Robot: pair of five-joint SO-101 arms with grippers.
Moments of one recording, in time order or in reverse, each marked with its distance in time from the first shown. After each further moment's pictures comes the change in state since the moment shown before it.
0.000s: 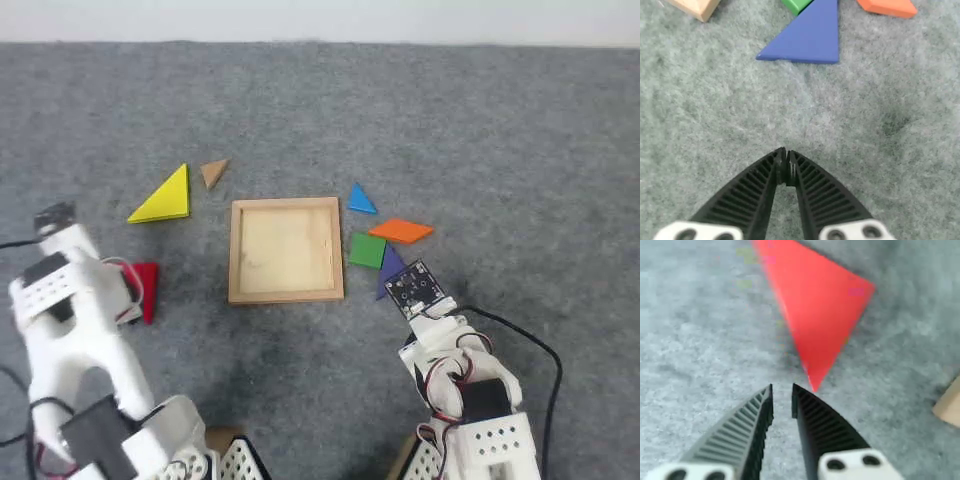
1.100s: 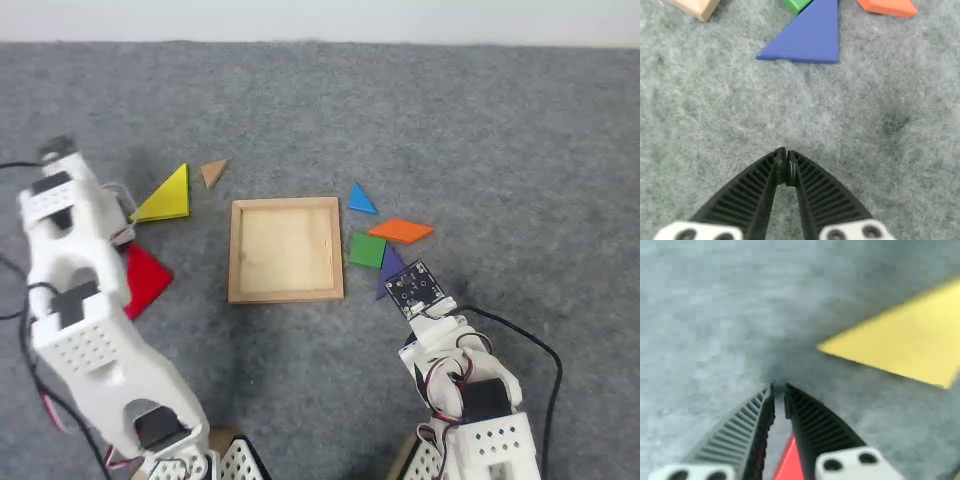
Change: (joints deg) left arm 7.9 44.2 -46.7 -0.4 4.5; right arm 0.0 0.0 0.0 0.0 0.0
